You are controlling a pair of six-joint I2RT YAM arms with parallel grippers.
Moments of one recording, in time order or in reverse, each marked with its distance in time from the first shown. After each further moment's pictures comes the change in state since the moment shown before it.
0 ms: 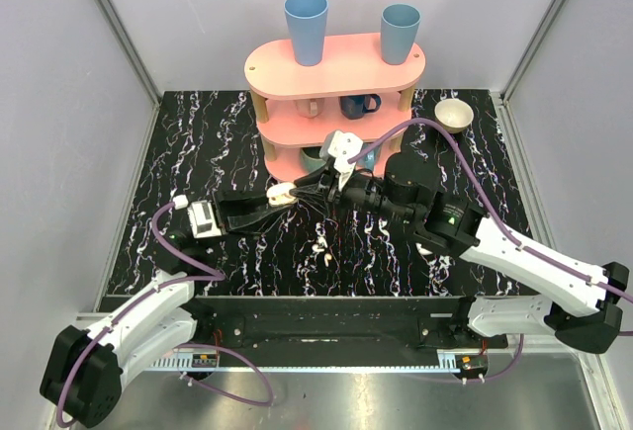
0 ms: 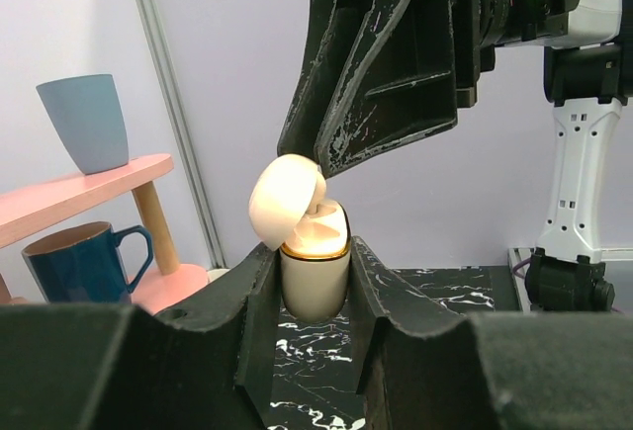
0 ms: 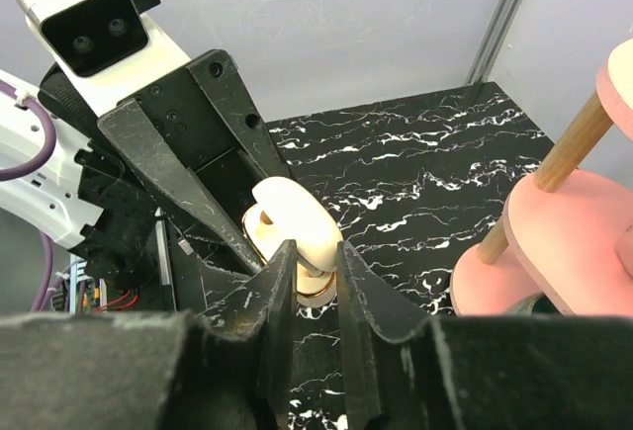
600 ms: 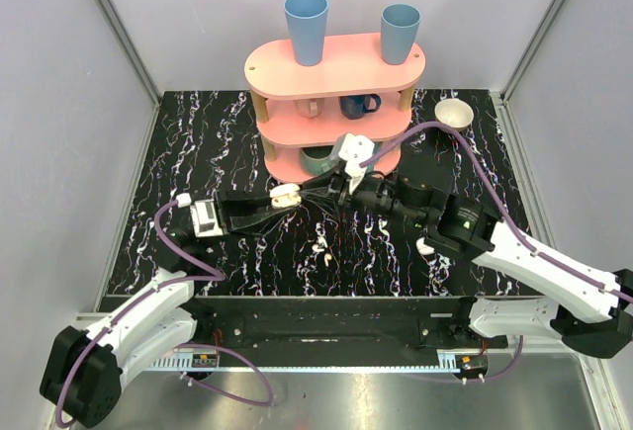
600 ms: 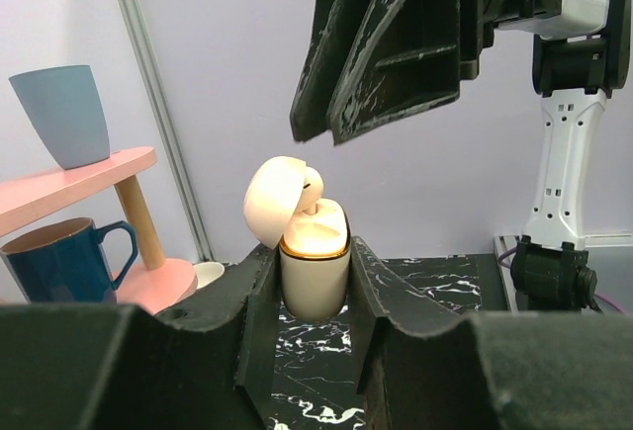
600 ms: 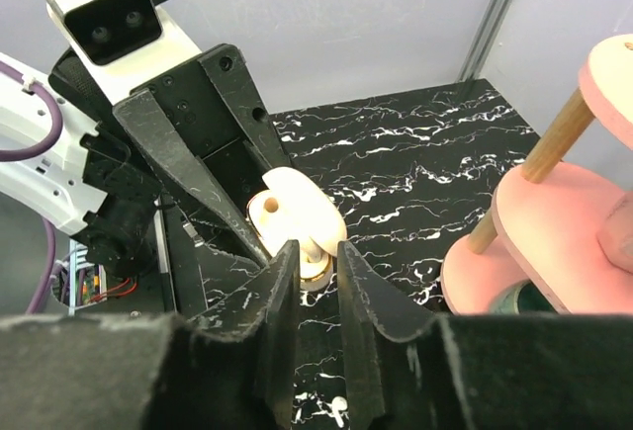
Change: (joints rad) left arm 0.000 -0.002 0.014 -0.028 0.039 -0.010; right arm 0.002 -0.034 0.027 -0.087 0.005 -0.035
